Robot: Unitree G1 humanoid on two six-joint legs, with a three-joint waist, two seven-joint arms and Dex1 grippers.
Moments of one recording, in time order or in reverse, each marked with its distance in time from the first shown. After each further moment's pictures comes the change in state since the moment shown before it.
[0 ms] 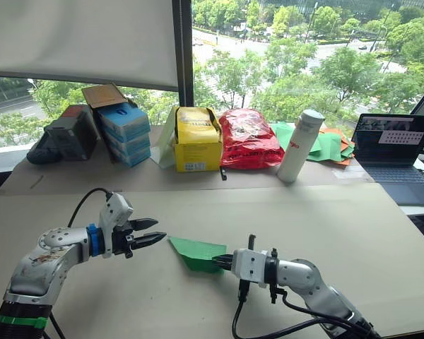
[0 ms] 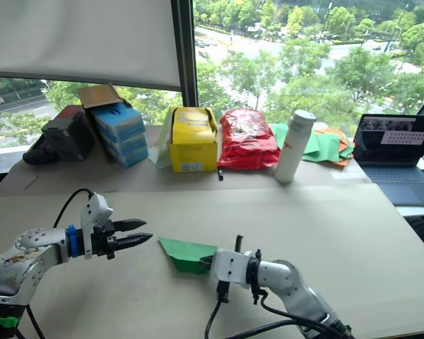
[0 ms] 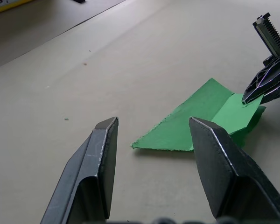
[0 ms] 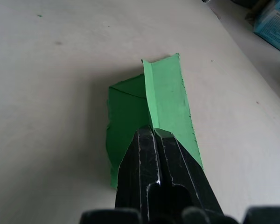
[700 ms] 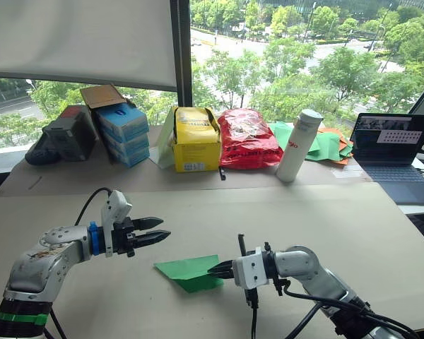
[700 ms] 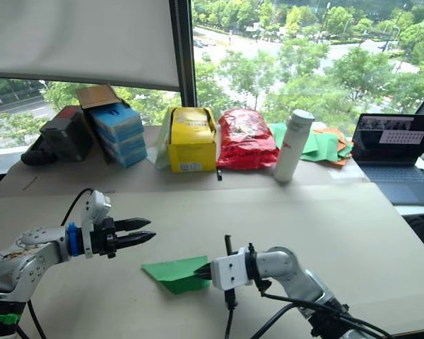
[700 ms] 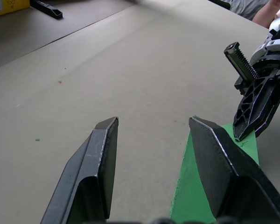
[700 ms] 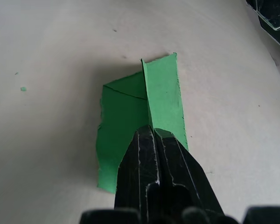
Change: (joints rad) left arm -0.021 0.002 0.006 0.002 -0.078 0.037 -0.041; right arm -0.095 -0.032 0.027 0.082 0.051 -0.141 0.216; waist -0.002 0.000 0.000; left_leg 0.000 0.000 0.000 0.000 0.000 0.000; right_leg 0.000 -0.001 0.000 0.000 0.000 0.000
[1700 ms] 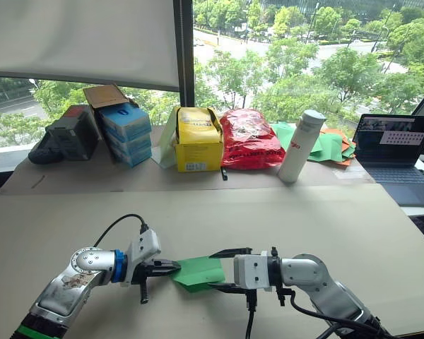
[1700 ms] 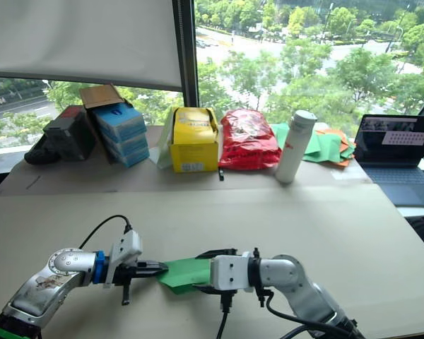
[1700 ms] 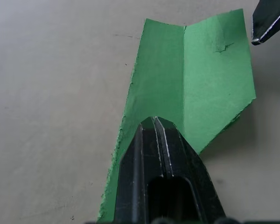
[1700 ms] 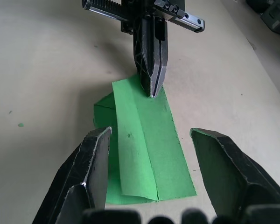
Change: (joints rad) left arm 0.115 0.016 -0.289 0.005 0.286 -0.332 -0.054; right arm 0.118 -0.013 -0.043 -0.245 0.000 0.242 -0.073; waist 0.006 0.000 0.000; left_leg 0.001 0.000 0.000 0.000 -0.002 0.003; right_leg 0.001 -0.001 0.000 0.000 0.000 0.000
